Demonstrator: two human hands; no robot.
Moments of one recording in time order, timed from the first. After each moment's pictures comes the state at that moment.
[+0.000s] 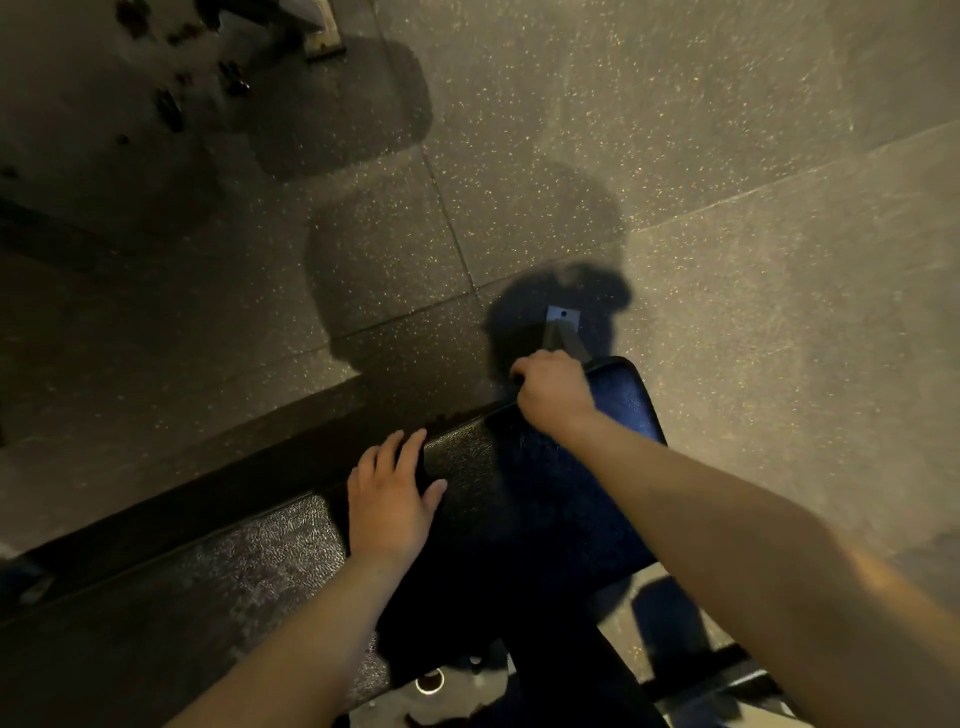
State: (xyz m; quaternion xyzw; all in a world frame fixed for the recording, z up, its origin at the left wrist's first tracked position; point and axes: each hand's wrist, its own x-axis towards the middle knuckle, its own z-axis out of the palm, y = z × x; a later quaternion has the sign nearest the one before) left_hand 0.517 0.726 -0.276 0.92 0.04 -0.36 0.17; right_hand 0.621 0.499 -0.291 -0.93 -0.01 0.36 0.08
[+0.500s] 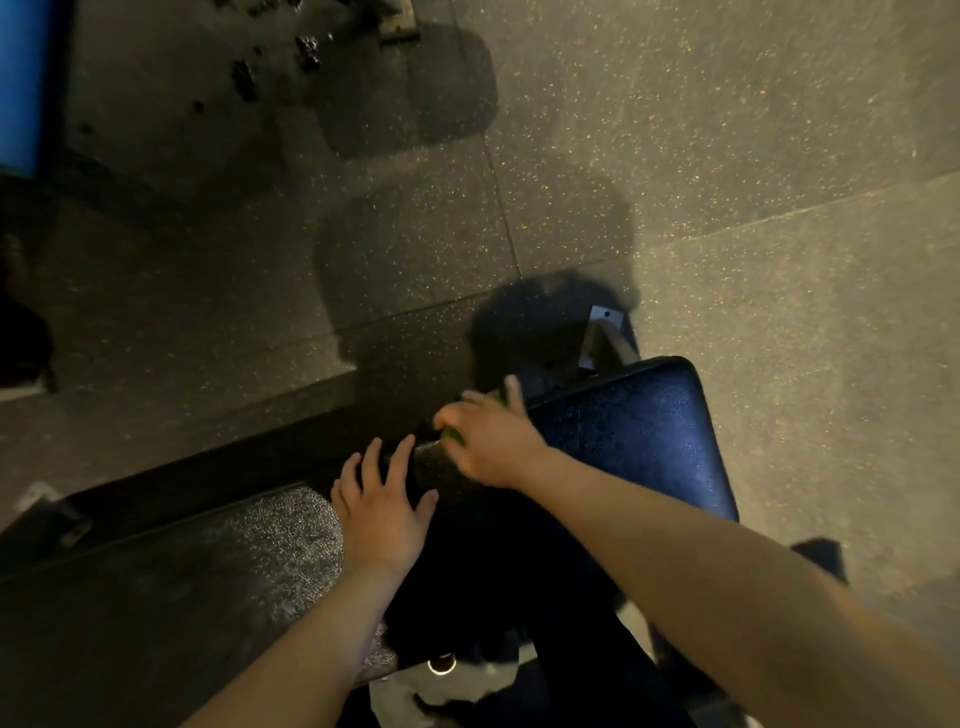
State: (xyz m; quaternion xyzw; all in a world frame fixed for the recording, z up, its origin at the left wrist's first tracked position) left_hand 0.478 0.796 -0.268 0.91 0.14 -0.36 0.16; right_hand 0.580 0.634 -0.272 -0.87 -0.15 0.43 0.19
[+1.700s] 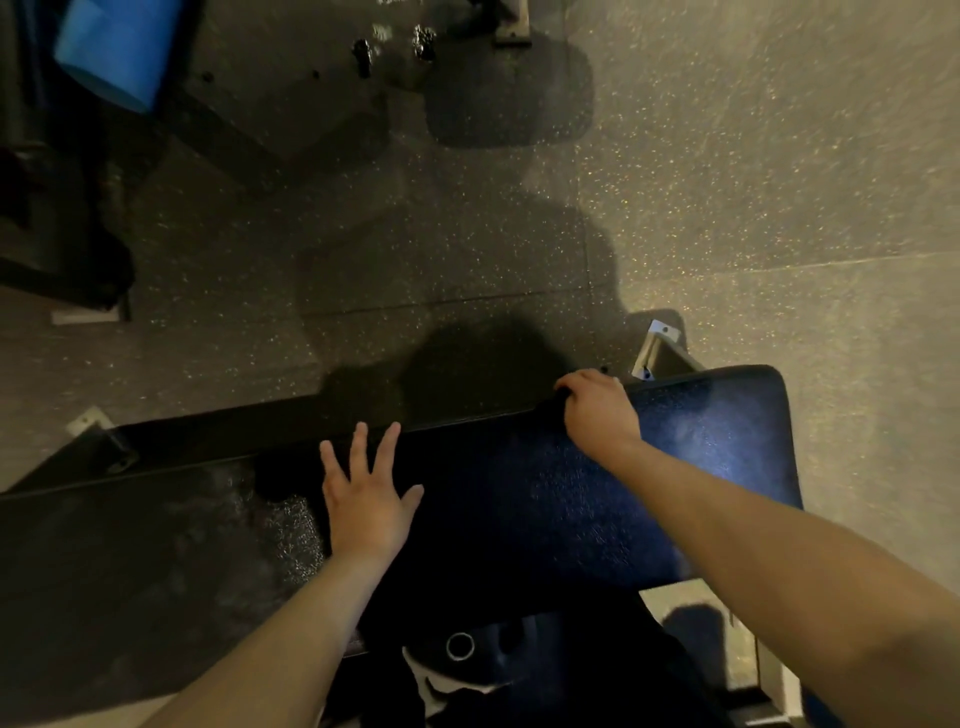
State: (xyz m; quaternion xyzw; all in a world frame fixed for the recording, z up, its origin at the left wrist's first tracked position) left_hand 0.425 0.927 -0.260 0.88 0.21 -0.39 0.19; right_hand 0.552 0.659 -0.289 -0.94 0.01 0.33 0.13
